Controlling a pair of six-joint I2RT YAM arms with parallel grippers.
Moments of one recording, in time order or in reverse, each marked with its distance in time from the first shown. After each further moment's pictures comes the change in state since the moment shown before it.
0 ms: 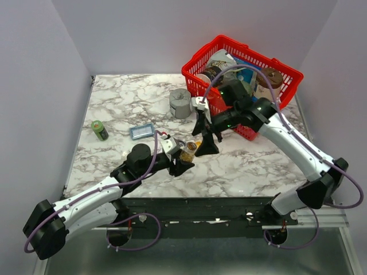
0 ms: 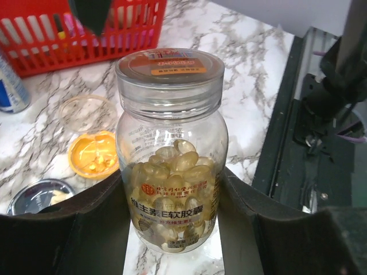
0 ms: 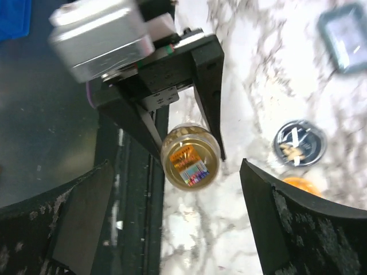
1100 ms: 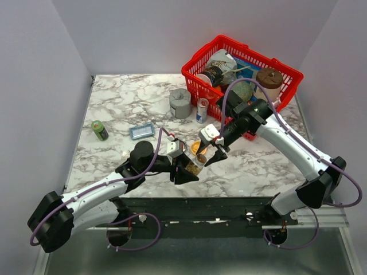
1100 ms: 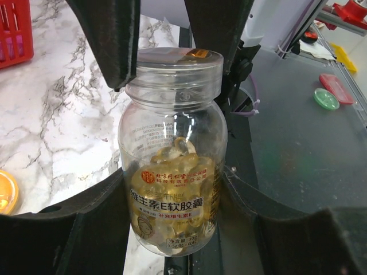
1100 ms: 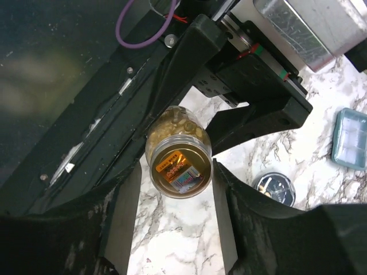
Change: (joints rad) left arm 0.013 0.088 0.014 0.138 0.421 -0.142; right arm 0.008 -0.024 0.004 -0.413 -0.169 -0.928
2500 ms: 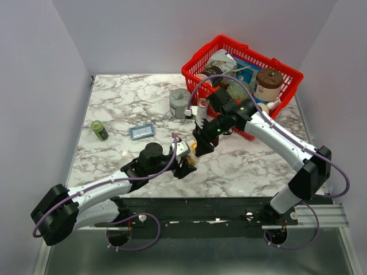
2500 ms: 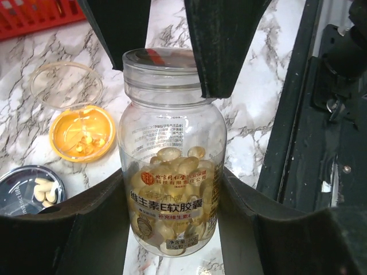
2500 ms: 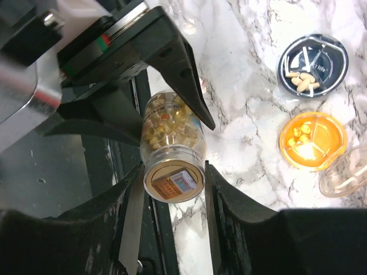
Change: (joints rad) left arm -0.047 0.065 0.003 -0.137 -0.417 0.216; right arm 0.005 0.110 -0.022 0.280 0.354 0.936
